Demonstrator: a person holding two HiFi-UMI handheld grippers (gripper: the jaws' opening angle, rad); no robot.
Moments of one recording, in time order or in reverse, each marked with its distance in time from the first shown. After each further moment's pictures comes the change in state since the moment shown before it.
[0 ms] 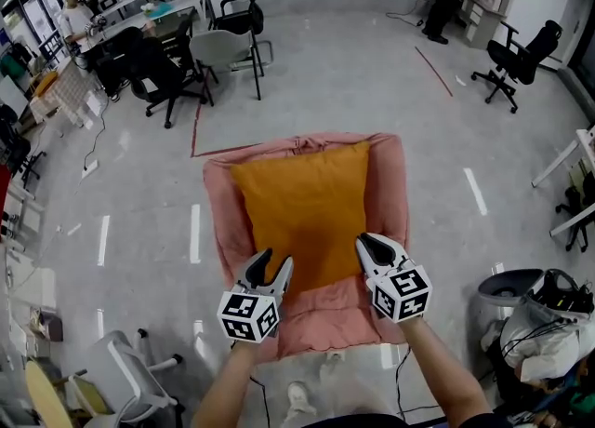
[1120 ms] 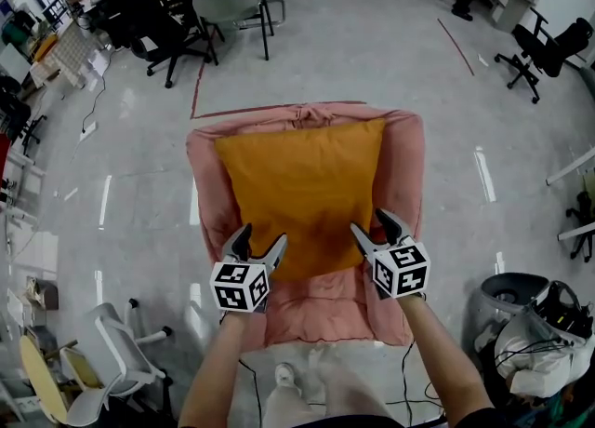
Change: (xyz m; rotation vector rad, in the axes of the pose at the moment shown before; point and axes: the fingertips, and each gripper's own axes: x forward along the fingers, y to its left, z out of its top) left arm 0.079 0.067 -0.068 -0.067 0.146 0.150; right arm 0.078 -0.077 -0.076 0.043 0.173 0.013
